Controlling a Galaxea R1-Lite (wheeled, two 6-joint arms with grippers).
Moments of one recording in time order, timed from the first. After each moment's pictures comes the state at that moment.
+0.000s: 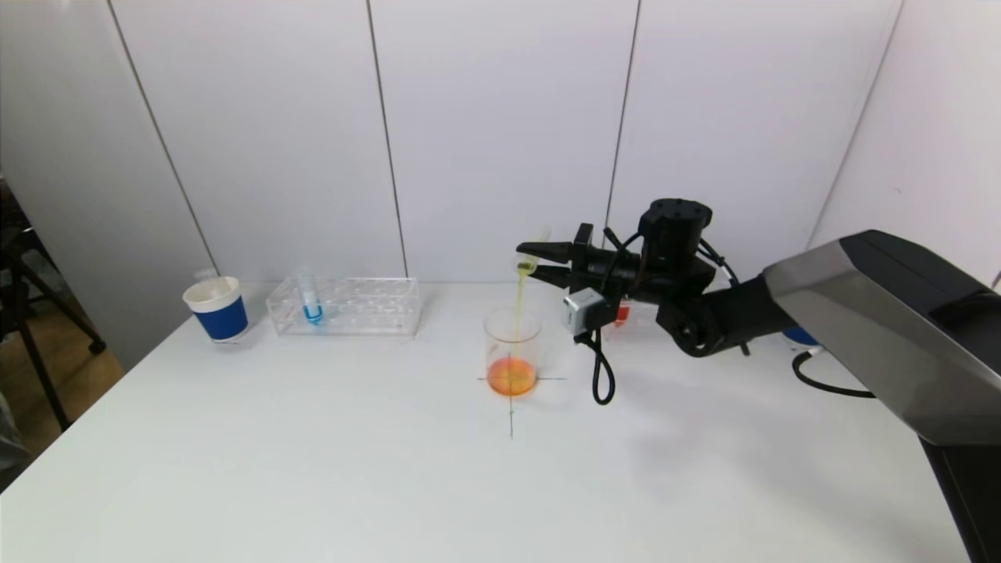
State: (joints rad) left arm -0.01 0.00 0.00 0.00 -0.02 0.03; right arm 0.36 2.41 -1.52 -0.91 0.85 -1.62
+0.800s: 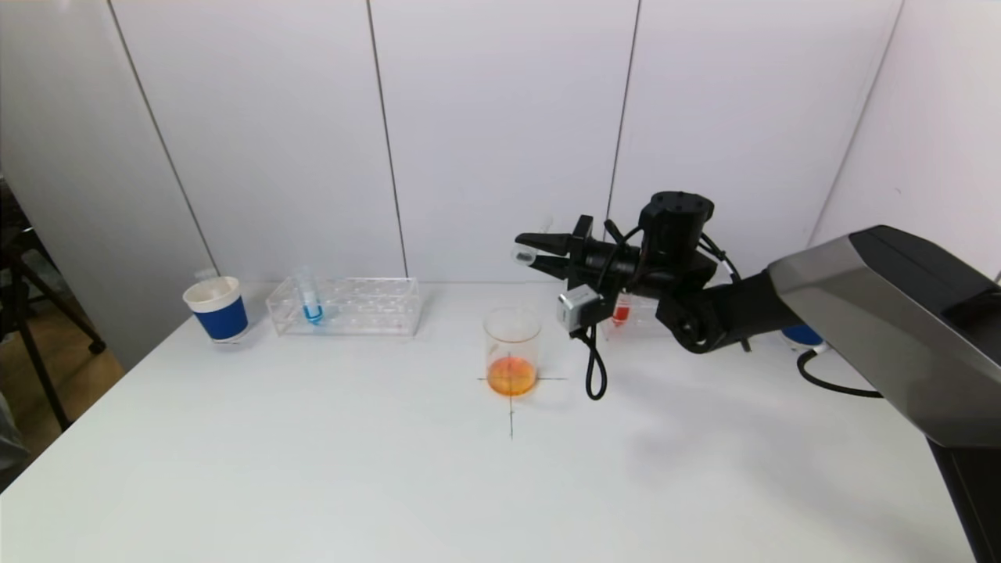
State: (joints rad) left arm -0.01 0.00 0.00 0.00 -0.02 0.03; right arm 0.37 2.39 -1.52 -0.91 0.80 -1.70
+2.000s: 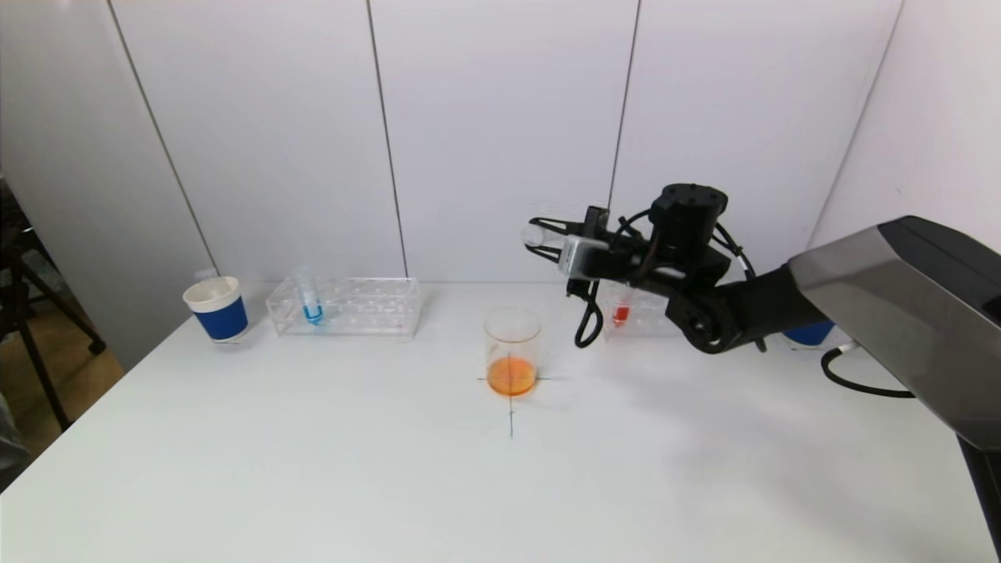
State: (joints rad) left arm -0.01 0.00 0.00 0.00 -0.02 0.03; right arm 0.37 2.33 -1.46 -0.93 0.64 -1.13
